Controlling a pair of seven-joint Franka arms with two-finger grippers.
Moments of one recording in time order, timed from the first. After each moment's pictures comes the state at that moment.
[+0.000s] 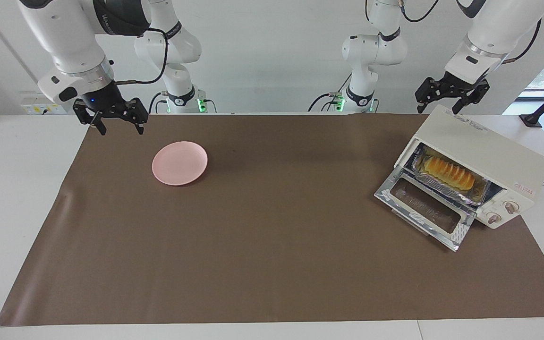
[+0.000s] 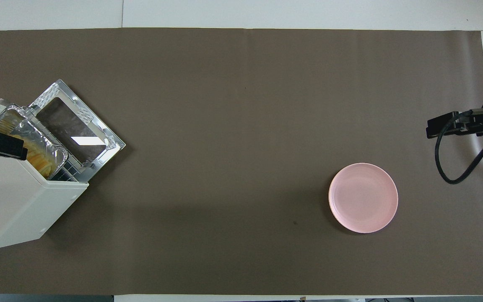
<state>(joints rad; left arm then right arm) -0.19 -0.07 0.09 -1.59 0.00 1.44 0.04 -0.05 -0.04 0.06 -1.66 -0.02 1.59 0.00</state>
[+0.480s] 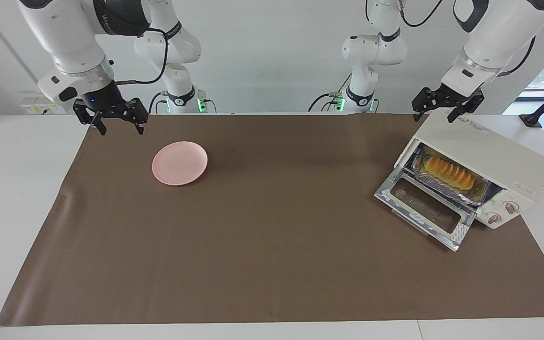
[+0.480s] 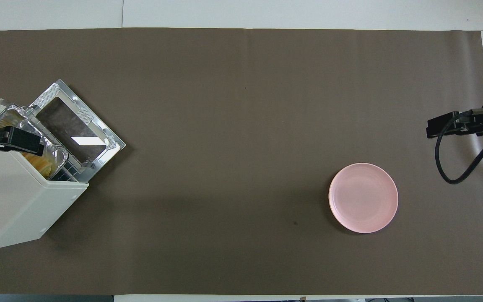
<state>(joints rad) -0.16 -0.04 0.08 -1.61 -0.02 1.46 0.04 -0.05 -0.04 0.06 -1.66 -0.02 1.59 0.00</state>
